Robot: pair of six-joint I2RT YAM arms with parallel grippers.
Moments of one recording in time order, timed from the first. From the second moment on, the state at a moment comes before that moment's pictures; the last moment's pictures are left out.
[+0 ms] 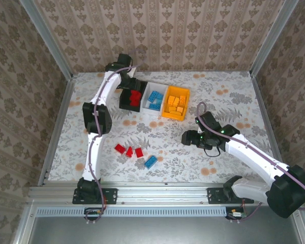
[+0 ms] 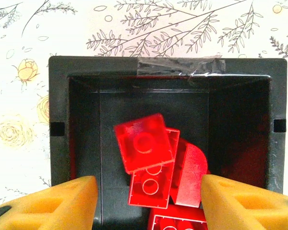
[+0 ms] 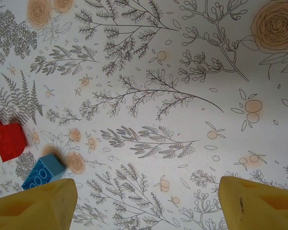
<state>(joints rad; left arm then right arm) -0.30 2.52 2.52 -1.11 0.09 -0.02 0.50 1.15 0.81 -0.74 -0.11 0.68</state>
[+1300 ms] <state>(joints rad) -0.30 1.62 1.57 -0.86 0.22 -0.12 0.71 1.46 1.10 -0.78 -0.12 0.60</state>
